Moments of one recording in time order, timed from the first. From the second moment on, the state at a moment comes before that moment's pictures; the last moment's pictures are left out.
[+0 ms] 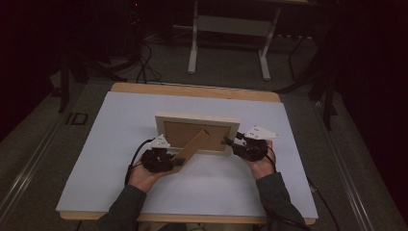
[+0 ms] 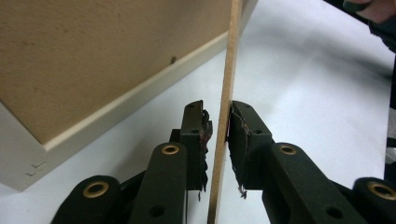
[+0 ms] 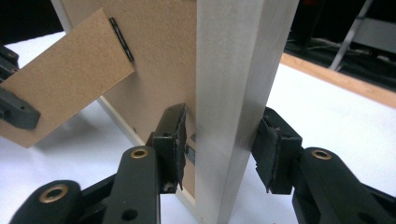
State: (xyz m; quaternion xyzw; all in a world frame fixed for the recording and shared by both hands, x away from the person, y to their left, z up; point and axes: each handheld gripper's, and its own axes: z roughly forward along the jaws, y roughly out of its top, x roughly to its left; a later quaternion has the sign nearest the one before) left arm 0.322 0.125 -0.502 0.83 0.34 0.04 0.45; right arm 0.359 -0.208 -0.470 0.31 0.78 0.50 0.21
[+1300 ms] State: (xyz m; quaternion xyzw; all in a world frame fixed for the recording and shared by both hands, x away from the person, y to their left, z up) left arm 0.342 0.188 -0.488 0.78 0.42 0.14 0.45; right arm 0.352 -0.208 -0.474 0.28 0.79 0.50 0.22
